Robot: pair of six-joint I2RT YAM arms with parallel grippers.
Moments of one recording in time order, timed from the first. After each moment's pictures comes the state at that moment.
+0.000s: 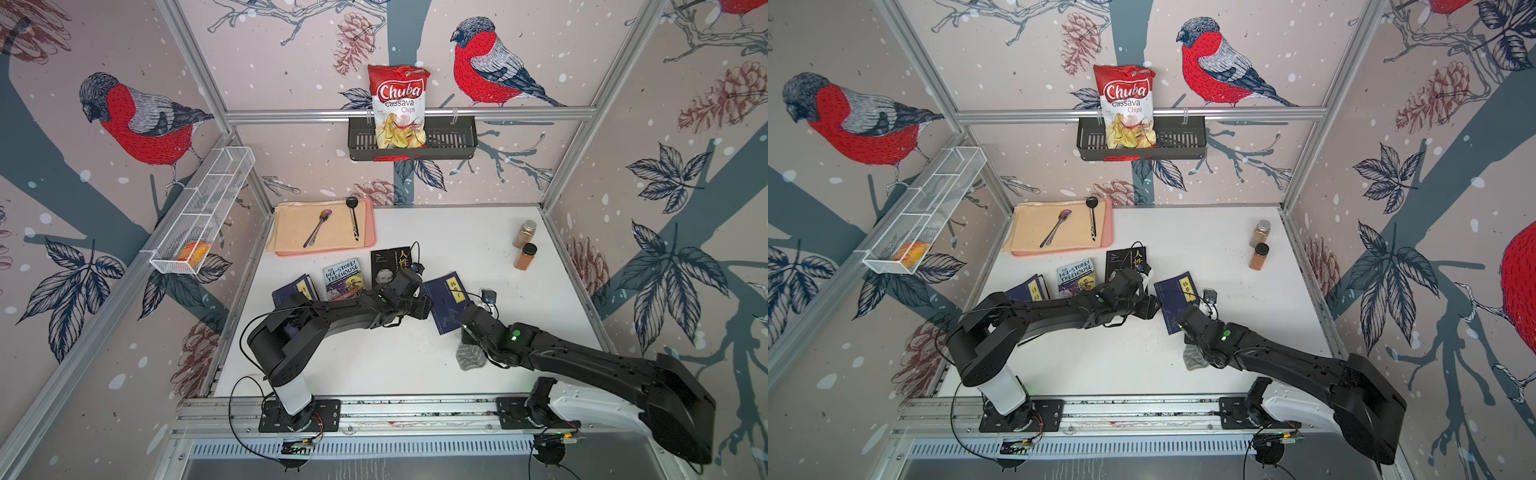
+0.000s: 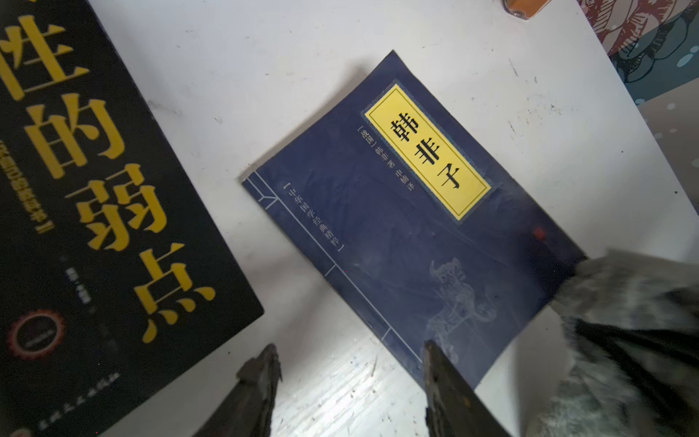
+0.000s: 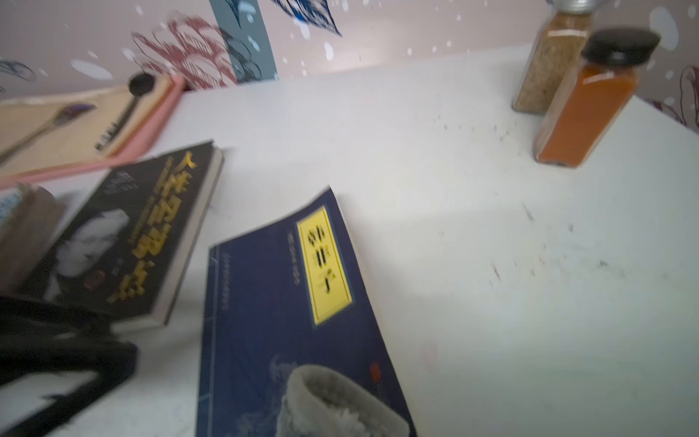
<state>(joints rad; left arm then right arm) -0.84 1.72 0.92 0.01 0.09 -0.44 0.94 1.06 0.54 -0.45 0.46 0.78</state>
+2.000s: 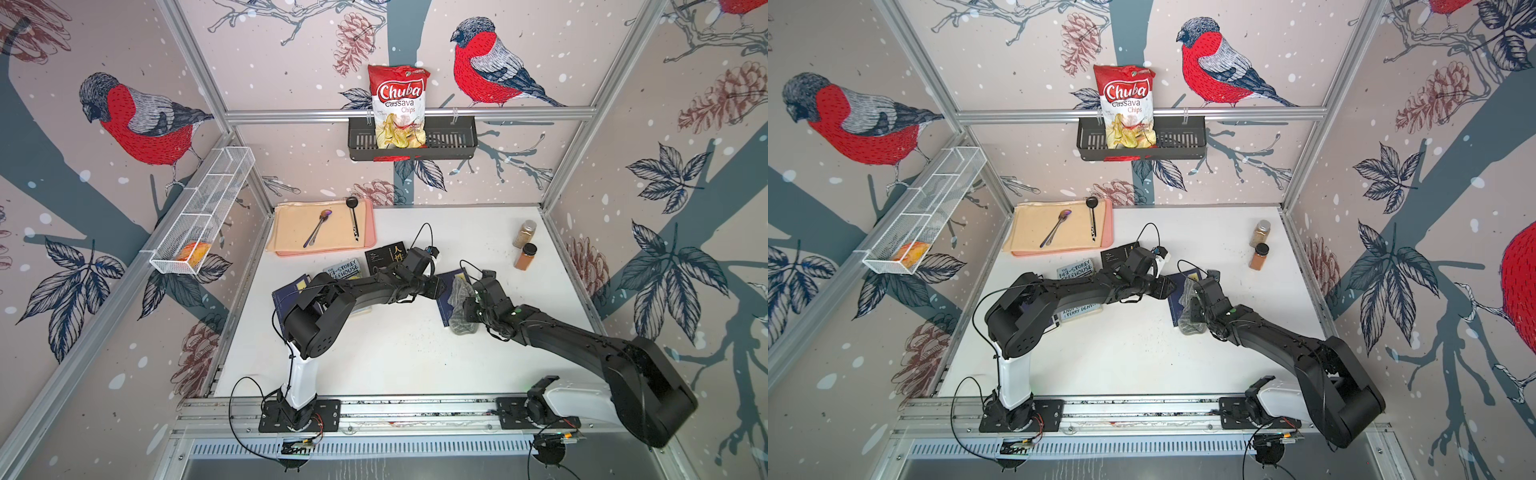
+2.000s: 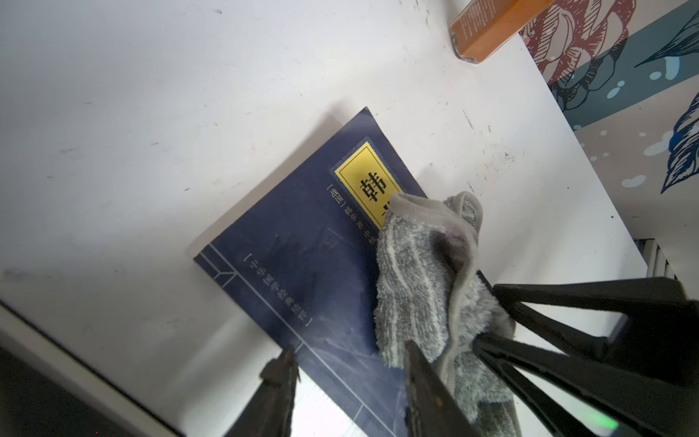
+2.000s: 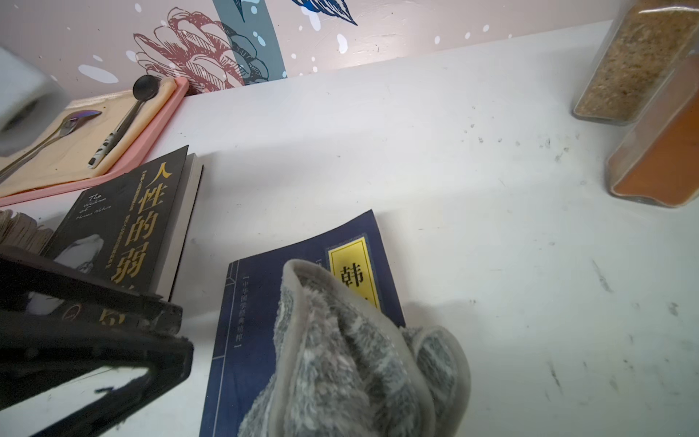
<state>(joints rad) -0.78 1.96 1.23 -0.02 0.29 -0.39 0.60 1.28 0.53 -0.15 0.16 0.47</state>
